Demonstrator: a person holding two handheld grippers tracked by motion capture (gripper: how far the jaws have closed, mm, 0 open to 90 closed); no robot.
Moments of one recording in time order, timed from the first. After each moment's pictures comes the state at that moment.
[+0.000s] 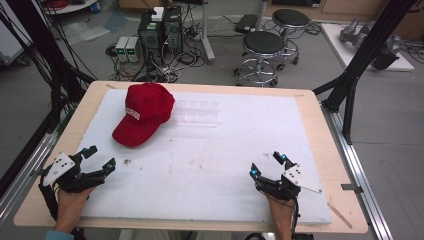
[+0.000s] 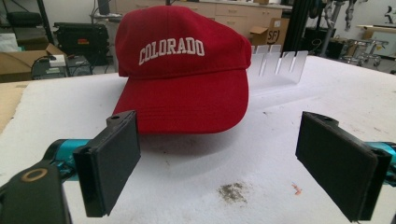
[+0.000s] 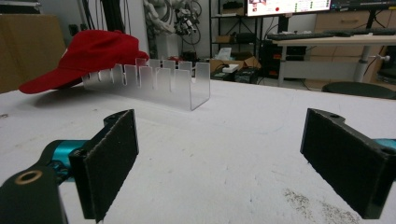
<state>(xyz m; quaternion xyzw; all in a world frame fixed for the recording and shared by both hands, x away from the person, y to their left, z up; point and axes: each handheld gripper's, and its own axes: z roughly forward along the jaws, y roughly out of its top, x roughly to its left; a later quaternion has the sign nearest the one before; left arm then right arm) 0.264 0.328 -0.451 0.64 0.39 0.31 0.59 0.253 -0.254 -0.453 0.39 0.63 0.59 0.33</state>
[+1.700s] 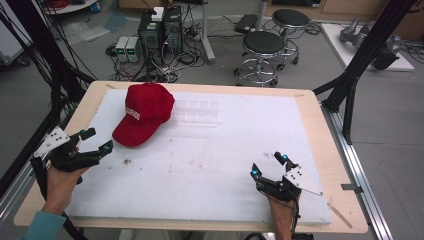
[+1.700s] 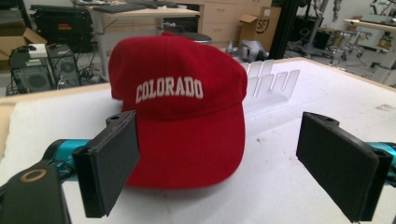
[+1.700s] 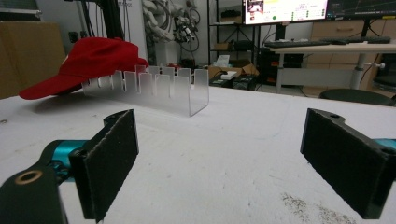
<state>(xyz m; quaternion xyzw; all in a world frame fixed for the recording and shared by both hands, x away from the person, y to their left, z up) 0.299 0.329 -0.383 0.67 0.38 0.27 0.58 0.250 -0.255 -0.454 0.39 0.61 0.60 0.34</state>
